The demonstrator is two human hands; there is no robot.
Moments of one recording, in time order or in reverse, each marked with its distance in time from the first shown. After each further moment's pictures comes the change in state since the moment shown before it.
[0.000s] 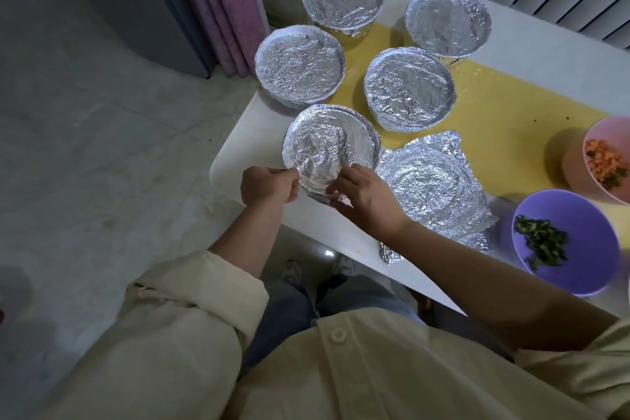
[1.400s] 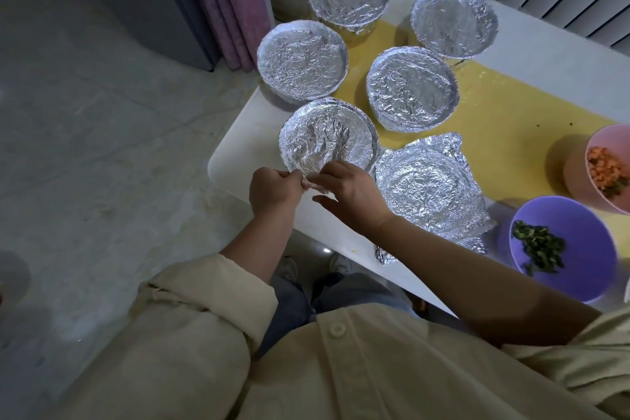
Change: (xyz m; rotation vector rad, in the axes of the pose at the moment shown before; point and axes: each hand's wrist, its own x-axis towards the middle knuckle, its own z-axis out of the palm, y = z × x) left_hand -0.019 -0.009 0.012 0.155 0.061 0.123; right_hand 0.016 -0.009 0.007 0.036 -0.041 -0.008
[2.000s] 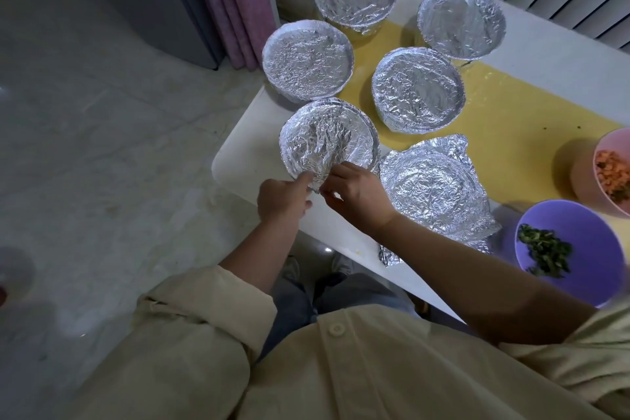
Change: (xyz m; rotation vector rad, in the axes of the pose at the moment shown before) left_hand -0.003 -0.010 0.006 -0.192 -0.086 -0.142; right_hand 0.001 0.003 0.001 -0.033 0.040 -0.025
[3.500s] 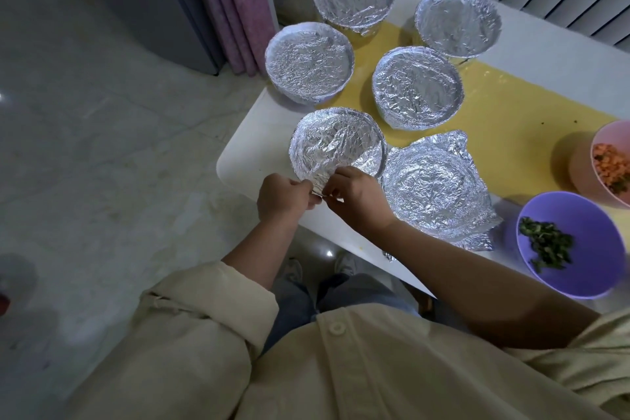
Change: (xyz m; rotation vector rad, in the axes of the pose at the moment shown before) left_hand 0.008 -0.009 -0.014 0.270 -0.089 0.152; right_hand -0.008 -0.014 0.005 0.165 -0.035 0.179
